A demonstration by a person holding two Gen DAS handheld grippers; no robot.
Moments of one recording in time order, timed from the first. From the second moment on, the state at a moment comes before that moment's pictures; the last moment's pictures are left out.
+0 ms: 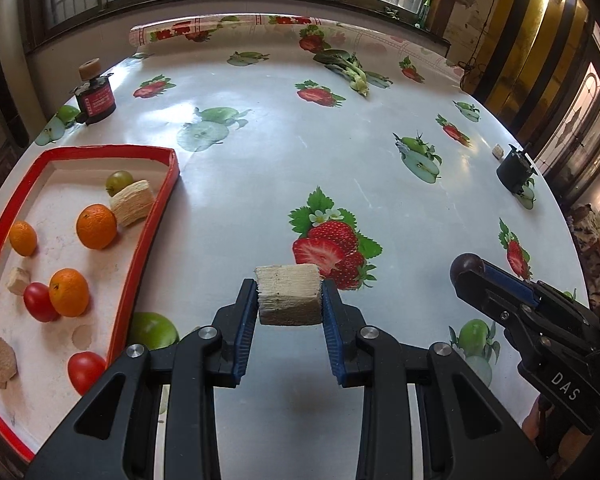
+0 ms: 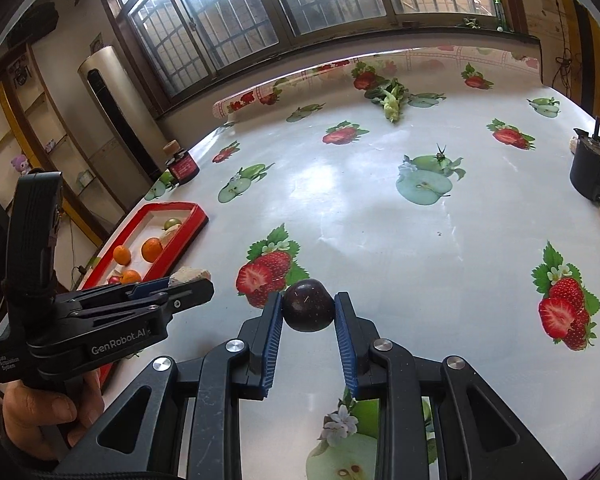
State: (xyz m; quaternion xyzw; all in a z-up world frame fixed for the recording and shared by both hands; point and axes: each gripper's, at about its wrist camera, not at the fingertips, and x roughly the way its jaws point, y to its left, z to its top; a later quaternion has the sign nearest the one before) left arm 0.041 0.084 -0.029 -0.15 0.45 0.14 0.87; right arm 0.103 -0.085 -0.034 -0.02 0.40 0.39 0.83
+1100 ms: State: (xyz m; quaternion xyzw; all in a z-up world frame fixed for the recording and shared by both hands) left arm -0.074 0.140 -0.015 -0.18 0.40 0.22 0.87; right arm 0.030 -0.006 -0.023 -0.08 0.38 0.46 0.80
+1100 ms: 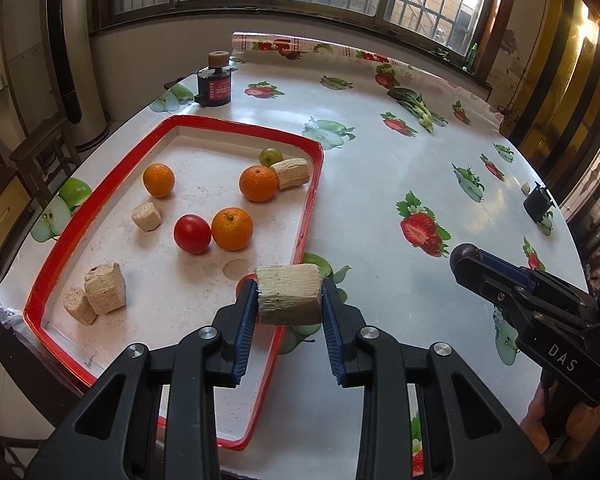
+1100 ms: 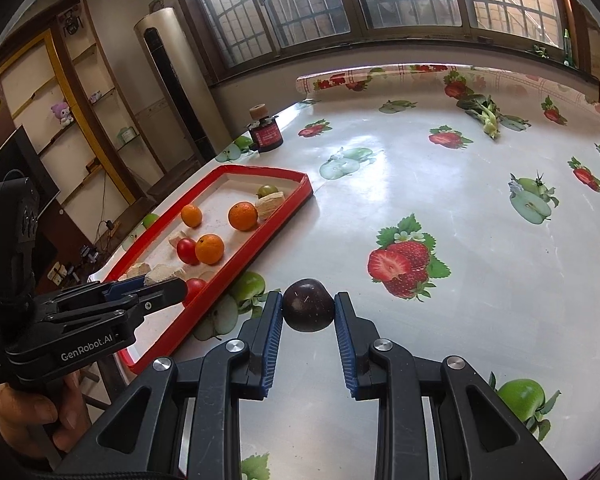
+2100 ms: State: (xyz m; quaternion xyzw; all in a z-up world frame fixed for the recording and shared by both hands) left arm -0.142 0.243 -0.017 -0.24 0.37 0.31 0.84; right arm 0.009 0.072 -0.021 -0.12 0.37 0.51 0.77
